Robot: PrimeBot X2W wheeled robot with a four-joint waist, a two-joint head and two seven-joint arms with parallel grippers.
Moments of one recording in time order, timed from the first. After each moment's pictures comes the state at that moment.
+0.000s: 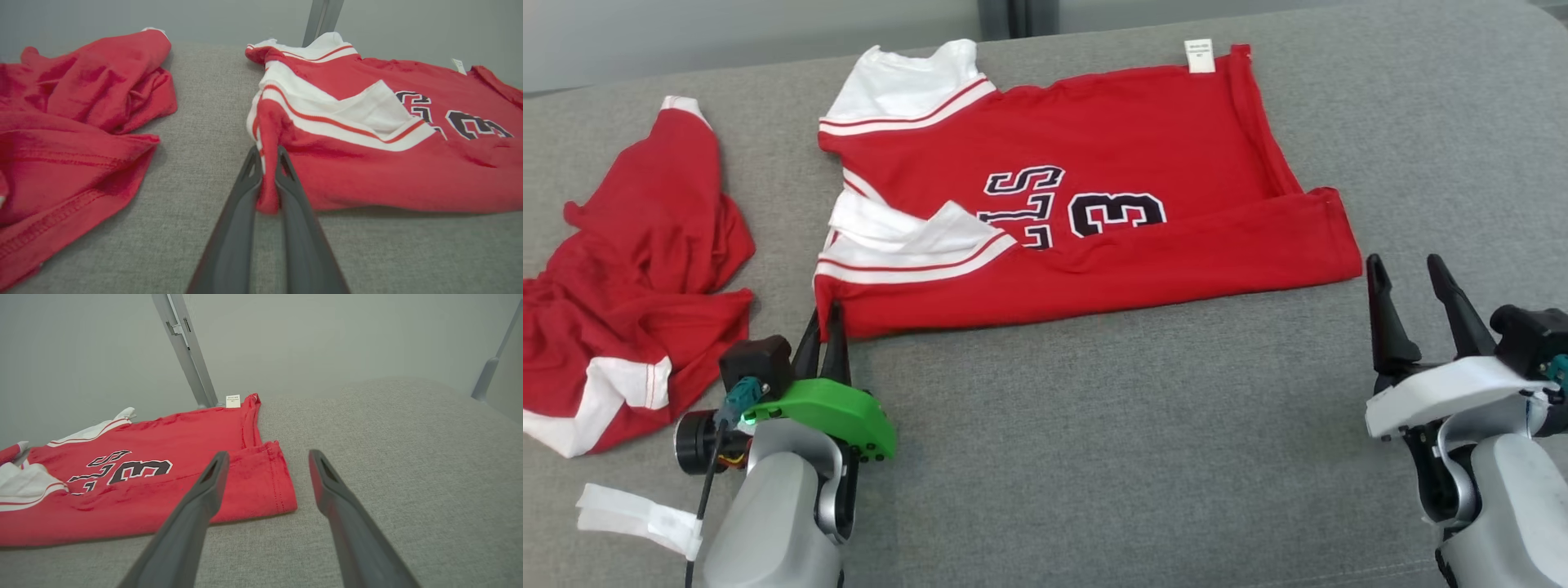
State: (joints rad) left arm -0.44 0.05 -0.17 0.72 -0.32 0.01 -0.26; right arm -0.24 -0.18 -0.02 0.27 0.34 0.13 -0.18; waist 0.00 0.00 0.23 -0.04
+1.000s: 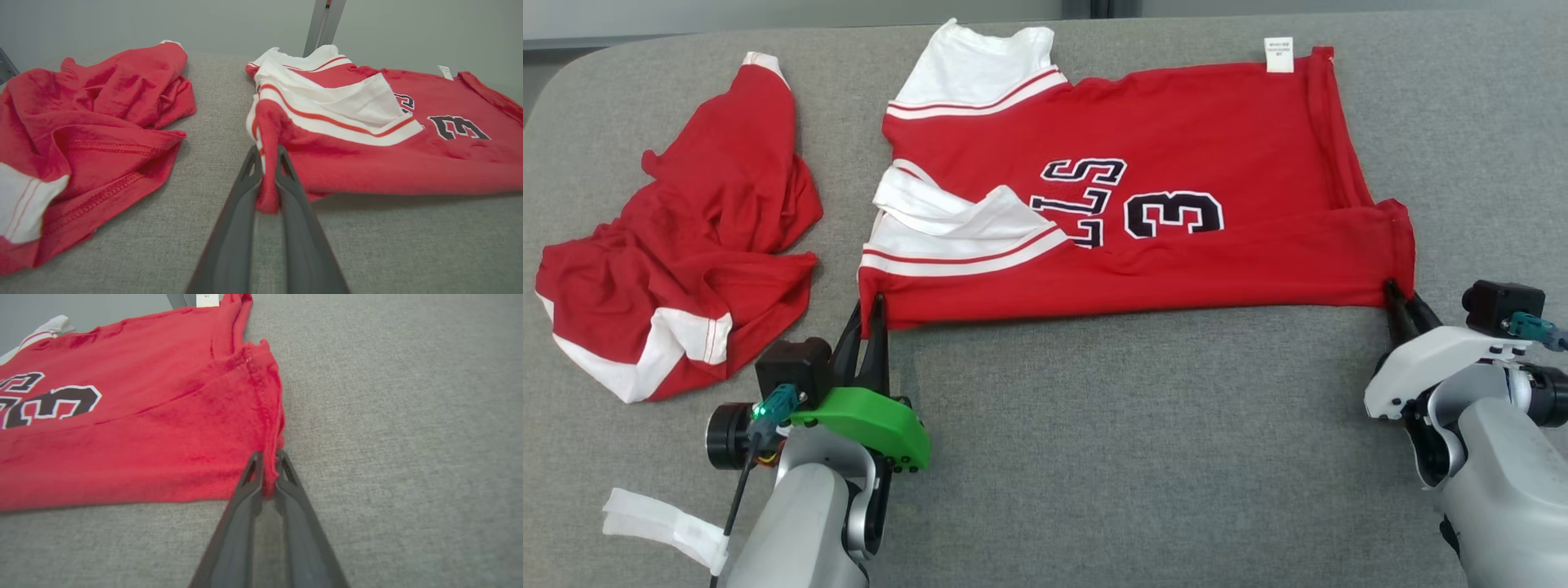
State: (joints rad) left arm -0.35 0.06 -0.26 0.48 -0.33 0.04 -0.20; right arm -0.51 -0.23 0.04 0.84 0.37 0.13 -0.19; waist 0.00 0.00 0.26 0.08
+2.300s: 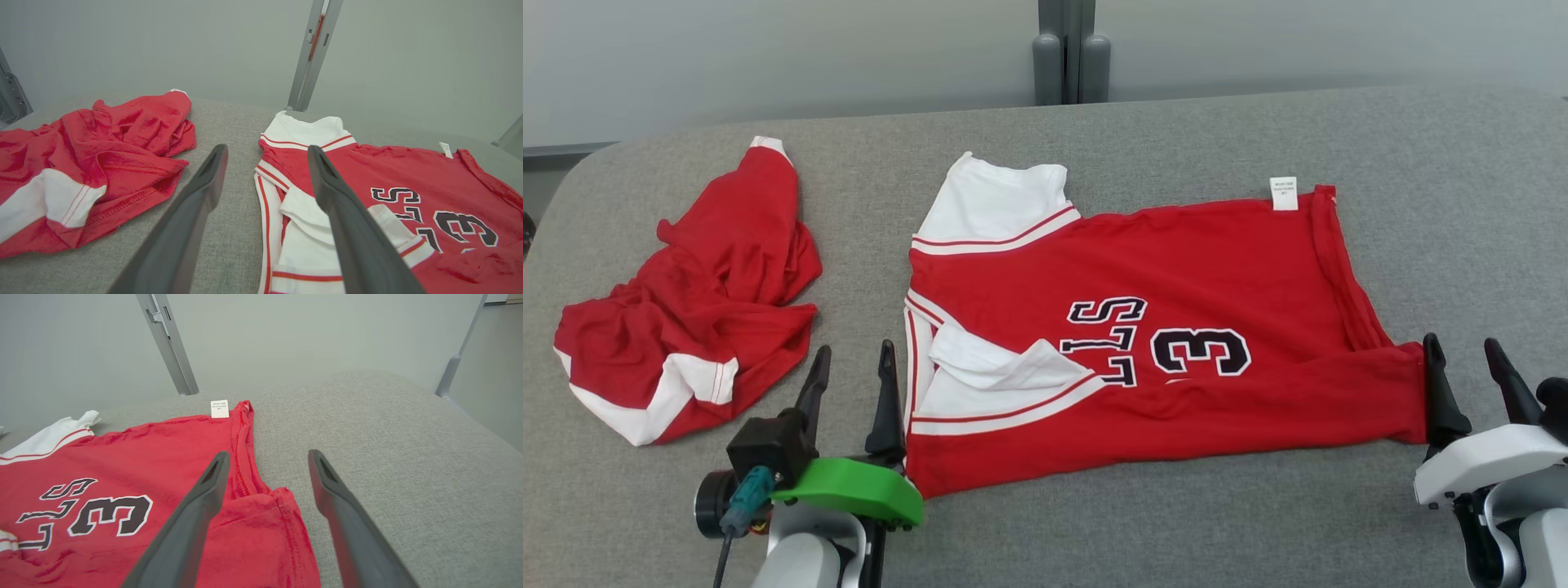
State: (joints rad) left arm -0.16 0.08 -0.26 0.30 -0.38 0.07 -0.26; right arm -0.09 -0.16 -0.18 0.27 0.26 0.13 -0.12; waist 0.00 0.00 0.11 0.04
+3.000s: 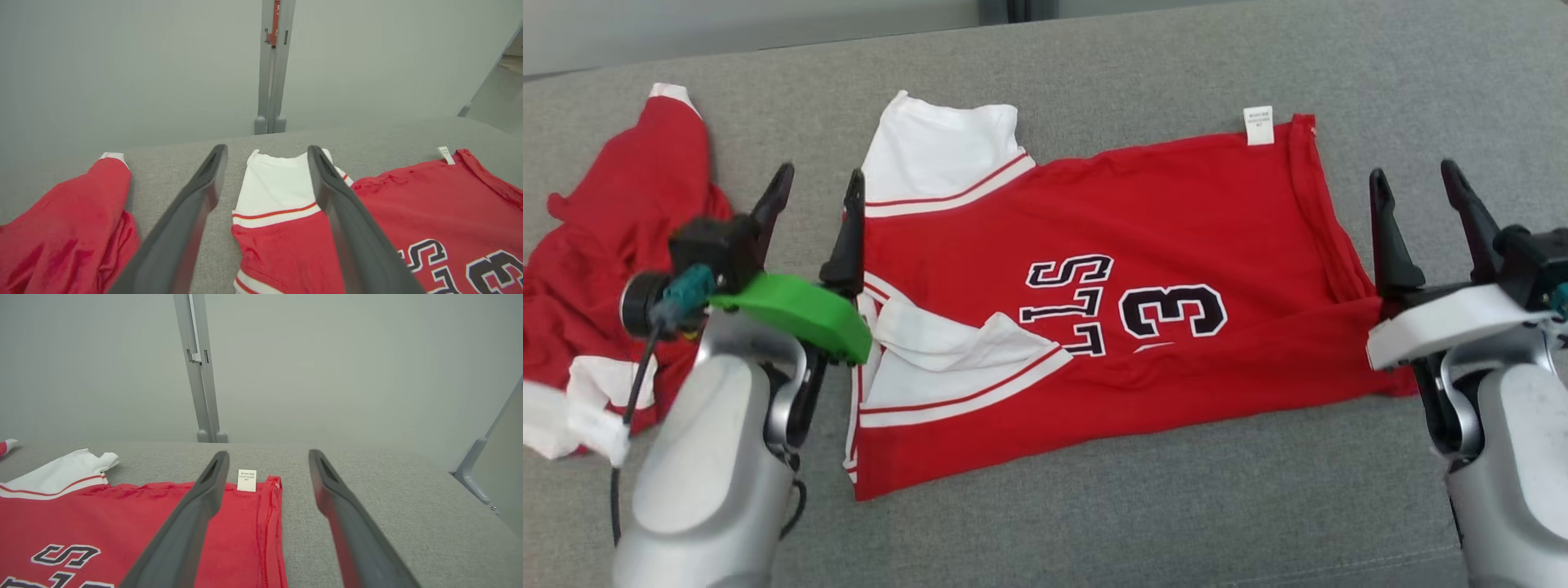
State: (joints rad) left arm -0.50 0.16 -0.24 0.34 -0.36 -0.06 -0.10; right arm -0.34 -0.17 -0.04 0.17 0.16 0.13 -0.13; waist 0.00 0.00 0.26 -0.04
